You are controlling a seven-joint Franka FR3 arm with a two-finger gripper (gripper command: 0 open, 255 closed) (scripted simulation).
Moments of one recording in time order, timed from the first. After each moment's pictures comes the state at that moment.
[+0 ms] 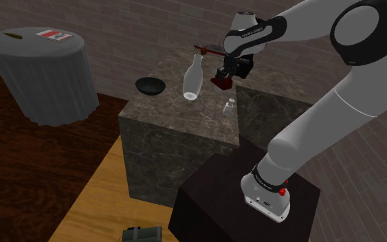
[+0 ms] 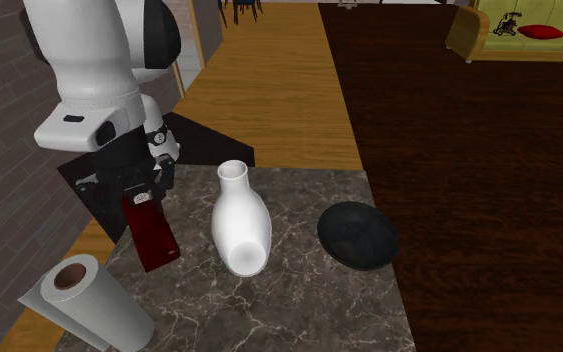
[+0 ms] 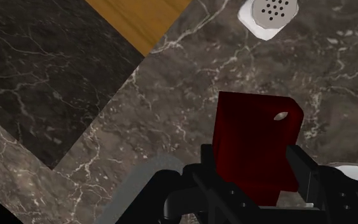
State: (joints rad) arm -0.25 -0.14 -0.23 -2.31 -0.20 2.26 -0.12
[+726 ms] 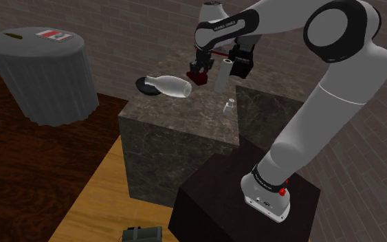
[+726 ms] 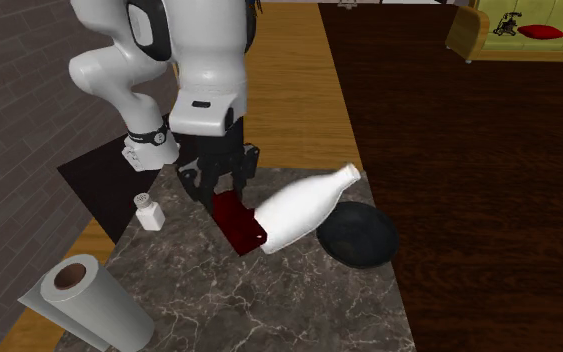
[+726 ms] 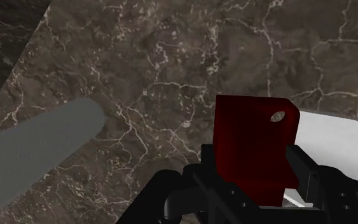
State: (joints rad) arm -0.14 0.04 -0.11 -2.07 -0.16 2.17 0.10
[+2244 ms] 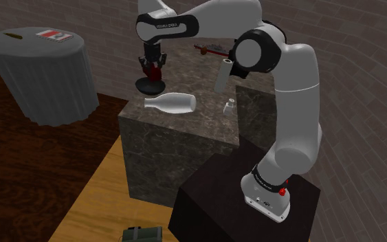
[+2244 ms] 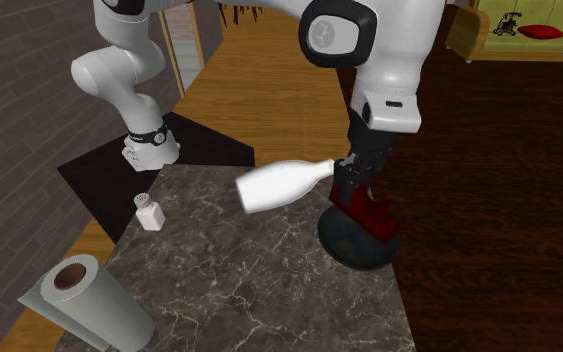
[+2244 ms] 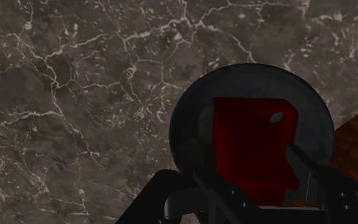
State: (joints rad) arm 0.05 0.59 0.00 -1.31 -0.16 1.92 0.36
